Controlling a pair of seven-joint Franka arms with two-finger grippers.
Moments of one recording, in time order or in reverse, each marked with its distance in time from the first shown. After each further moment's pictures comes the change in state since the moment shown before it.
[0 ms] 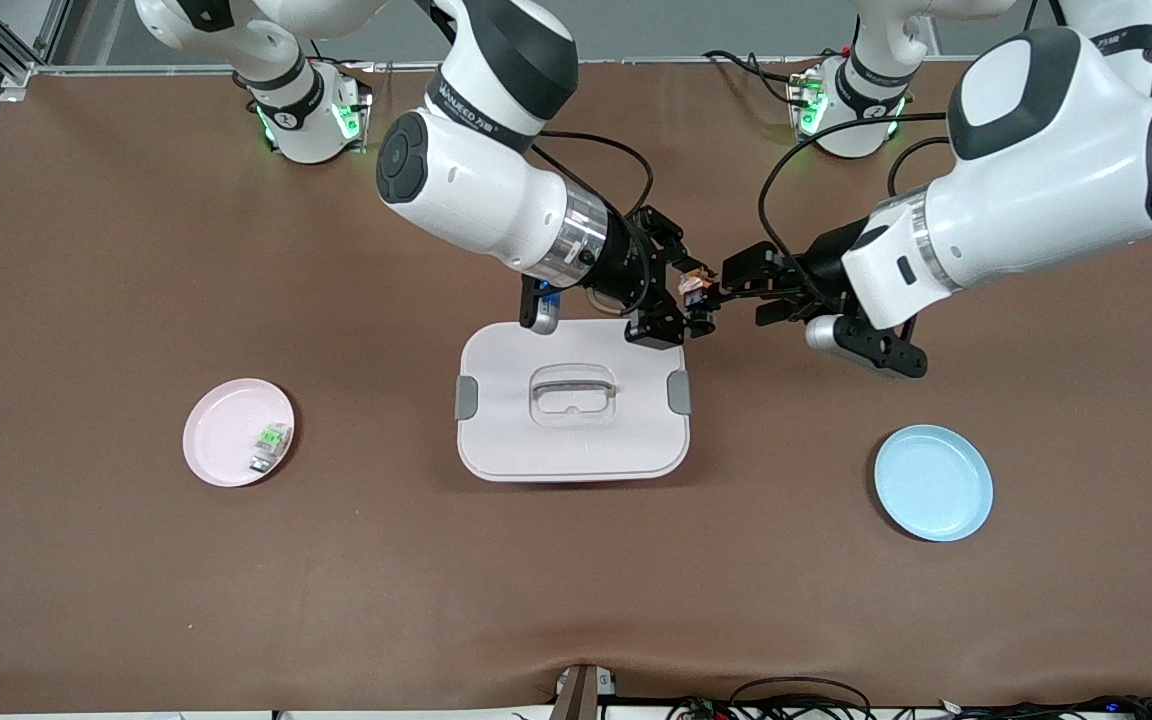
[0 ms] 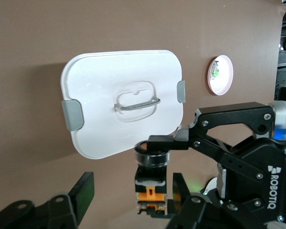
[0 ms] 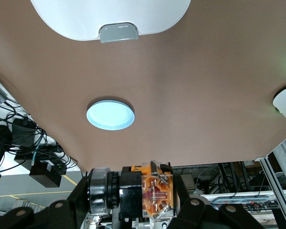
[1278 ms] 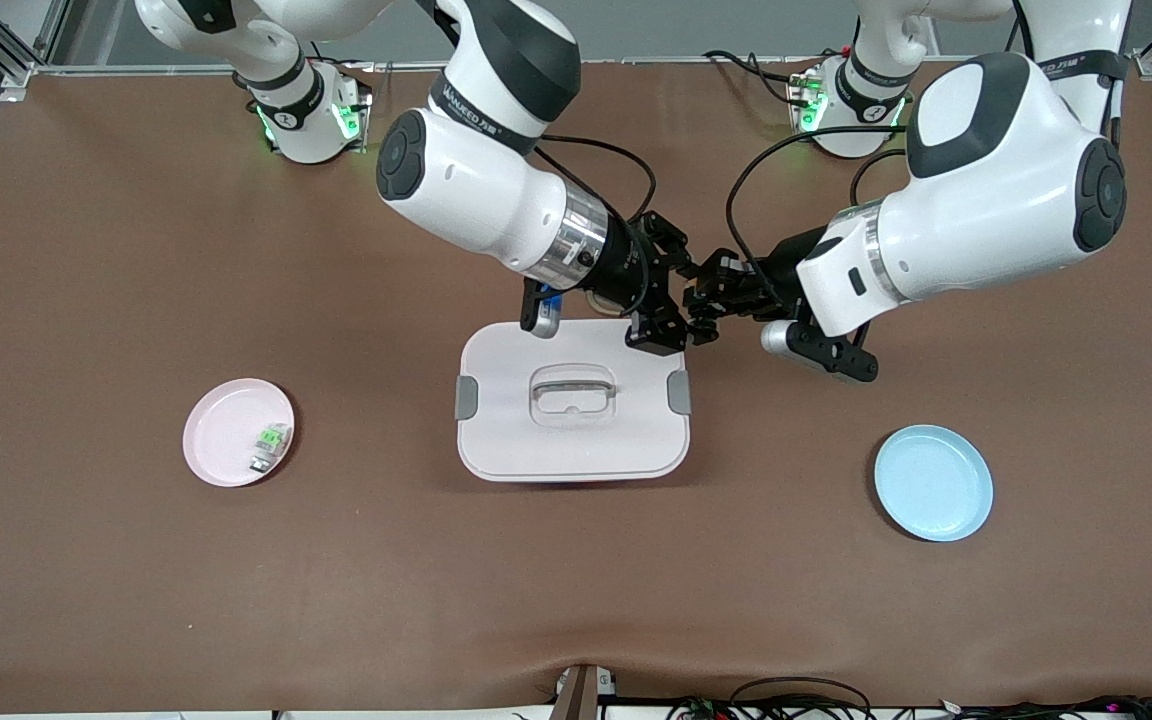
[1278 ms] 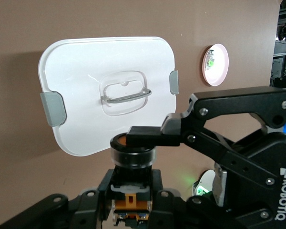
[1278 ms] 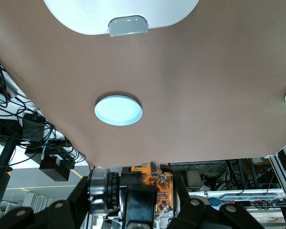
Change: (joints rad) left arm -0.032 0.028 0.000 -0.004 -0.027 0.001 0.000; right arm 0.003 0.007 0.001 0.003 0.000 0.047 0.000
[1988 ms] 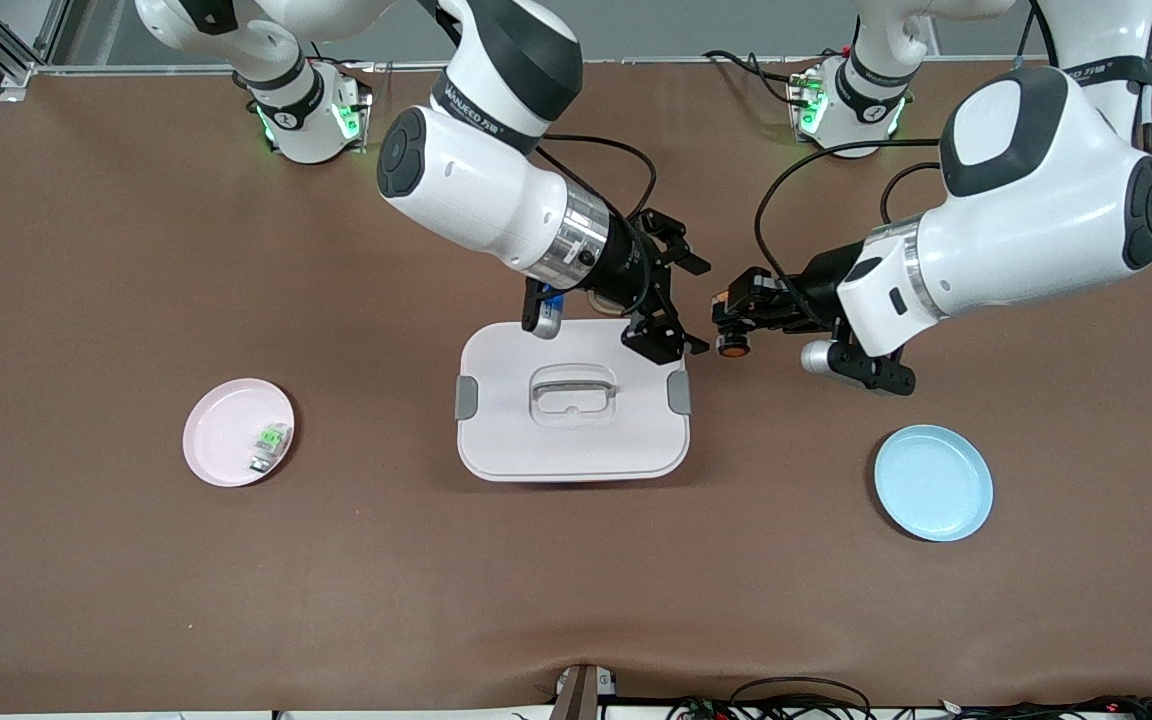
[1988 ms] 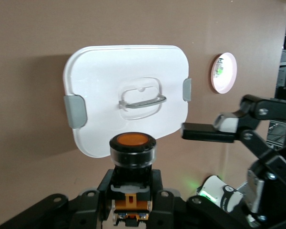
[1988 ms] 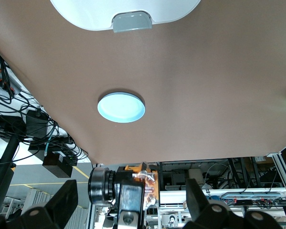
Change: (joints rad) left arm 0.040 0.000 0.014 -0.009 0.027 -0.014 0.005; right arm 0.003 0.005 -0.003 0.011 0.000 0.012 0.000
